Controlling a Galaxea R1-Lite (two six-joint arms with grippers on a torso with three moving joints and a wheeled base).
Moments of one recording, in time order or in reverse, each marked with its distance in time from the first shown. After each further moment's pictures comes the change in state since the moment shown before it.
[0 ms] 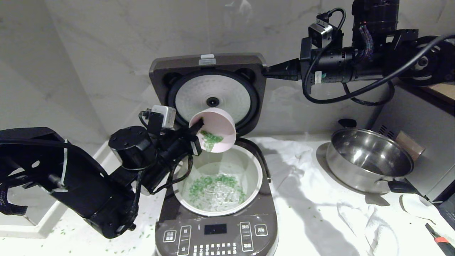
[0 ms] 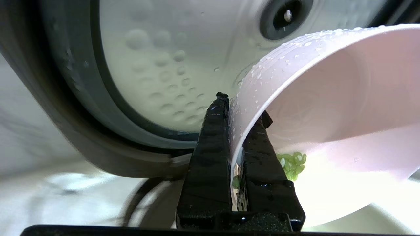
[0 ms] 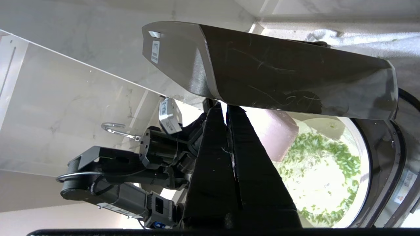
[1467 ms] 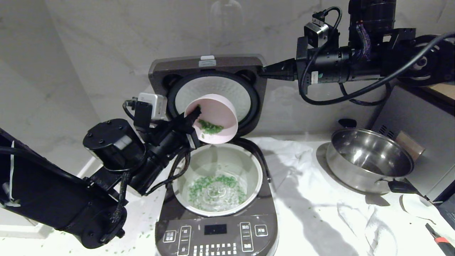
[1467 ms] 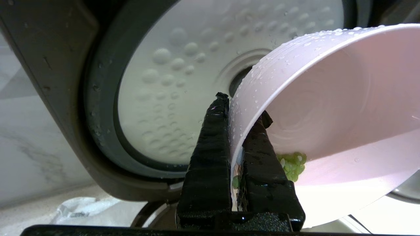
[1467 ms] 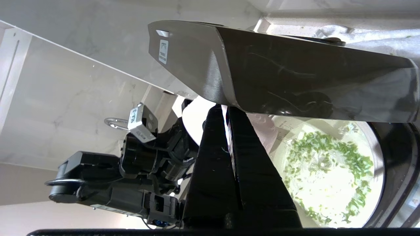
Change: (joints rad) left arm -0.054 -0.126 0.038 0.000 0.063 0.028; right arm 0.034 -0.003 -0.002 0.003 0.001 0.001
